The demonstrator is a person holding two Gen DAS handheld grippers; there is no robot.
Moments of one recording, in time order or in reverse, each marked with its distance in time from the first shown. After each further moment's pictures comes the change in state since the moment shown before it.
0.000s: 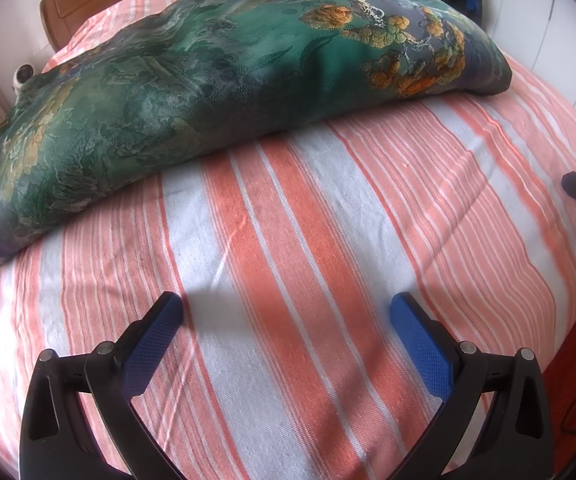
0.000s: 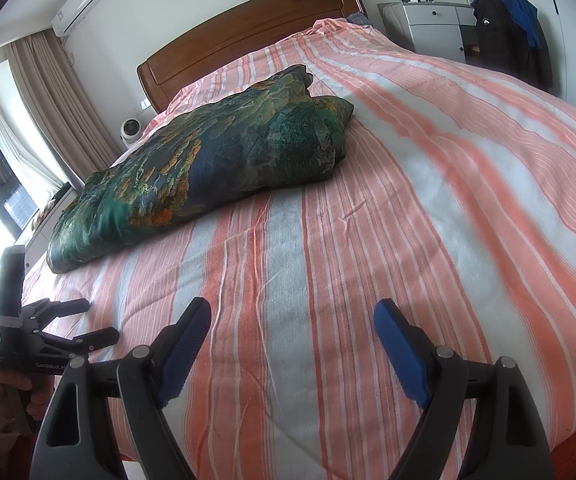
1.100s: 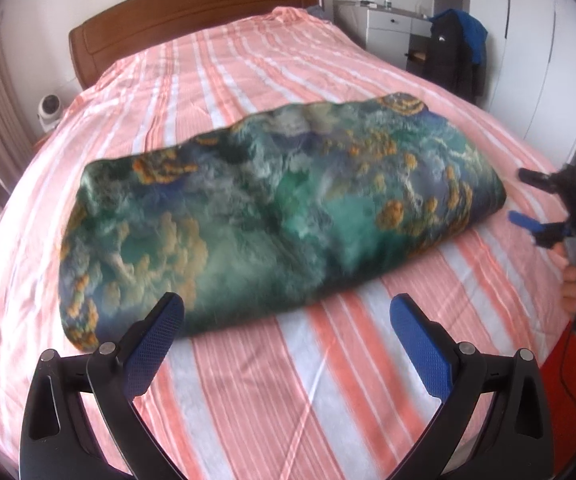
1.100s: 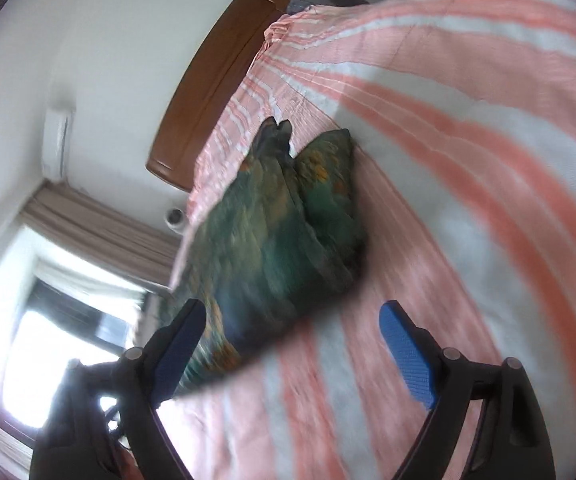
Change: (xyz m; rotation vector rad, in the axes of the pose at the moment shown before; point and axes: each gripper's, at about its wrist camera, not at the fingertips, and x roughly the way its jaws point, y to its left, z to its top) left arm -0.102 0.062 0.069 -0.026 -0.195 0.021; right arm 0.047 -0.062 0.086 0.534 -0.011 0.369
